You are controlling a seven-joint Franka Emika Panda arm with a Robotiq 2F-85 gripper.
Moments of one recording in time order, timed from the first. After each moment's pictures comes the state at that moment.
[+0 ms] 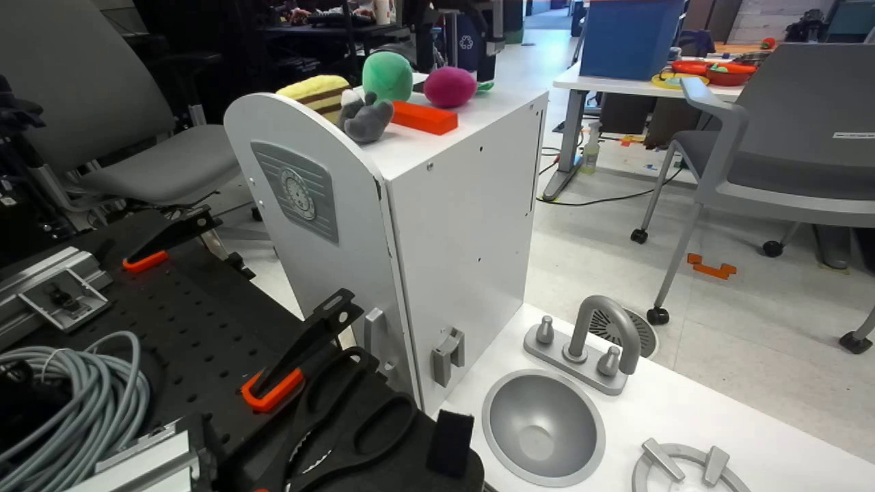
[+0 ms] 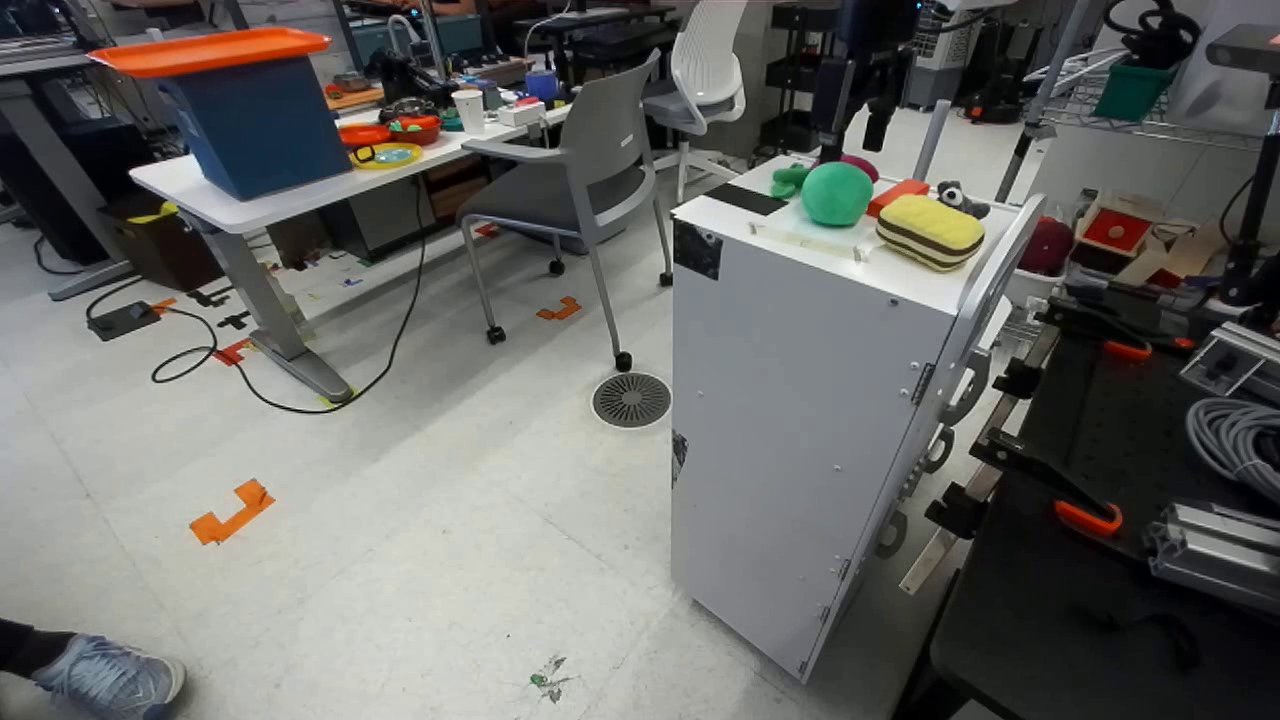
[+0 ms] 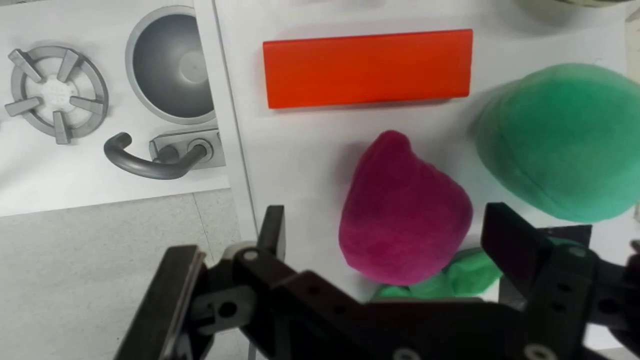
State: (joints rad) arm -0.06 0.39 -0.03 -1.96 0.03 2.31 -0.04
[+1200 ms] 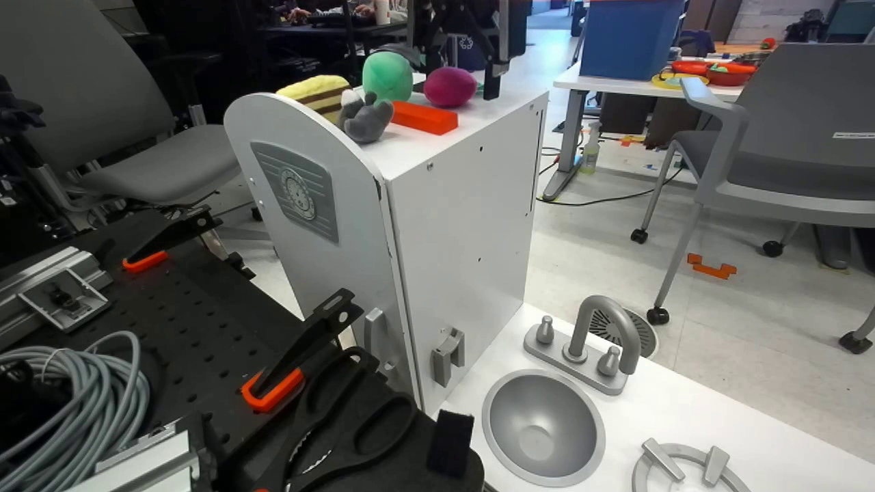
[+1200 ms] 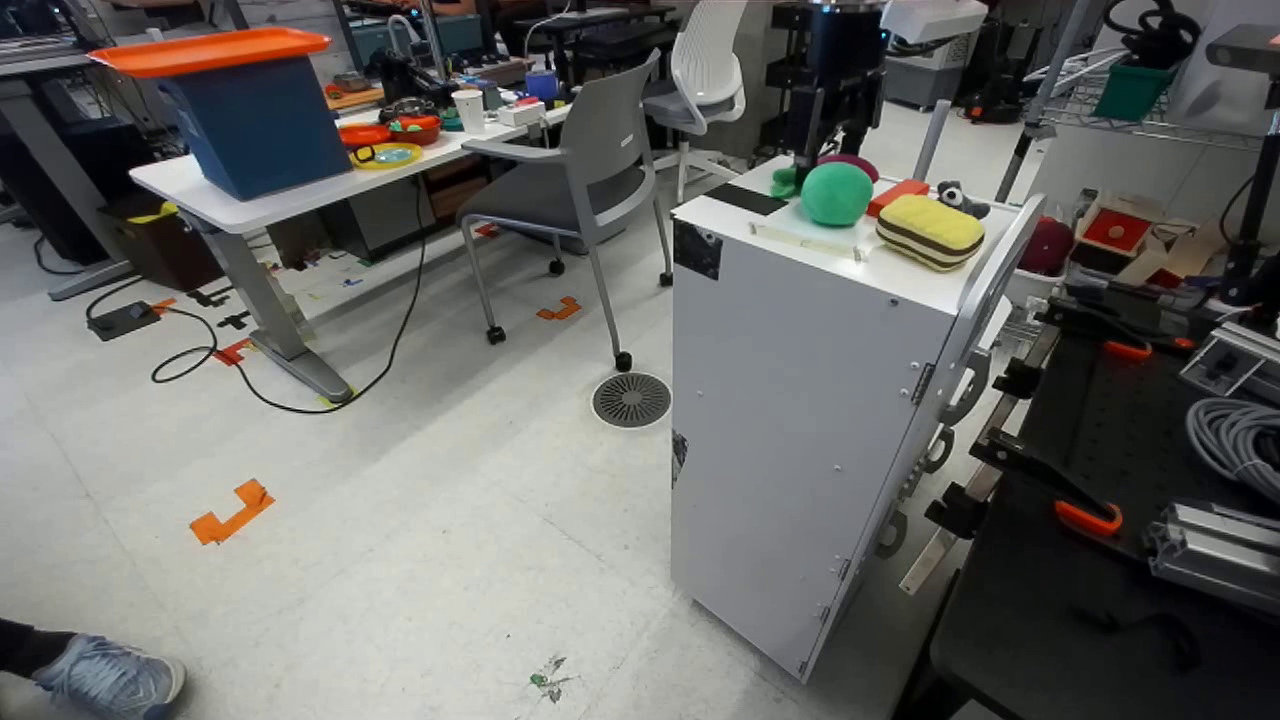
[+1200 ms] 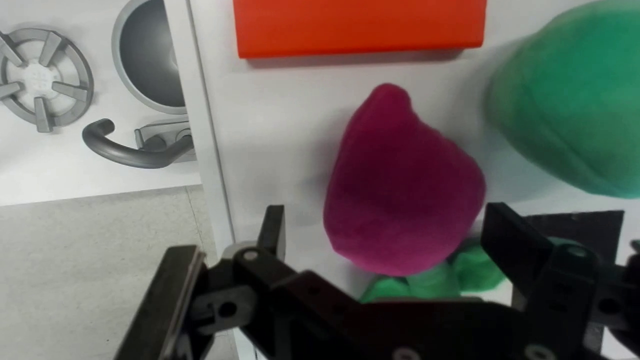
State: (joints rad) arm -0.05 0.50 -0.03 -1.86 0.03 2.31 -0.03
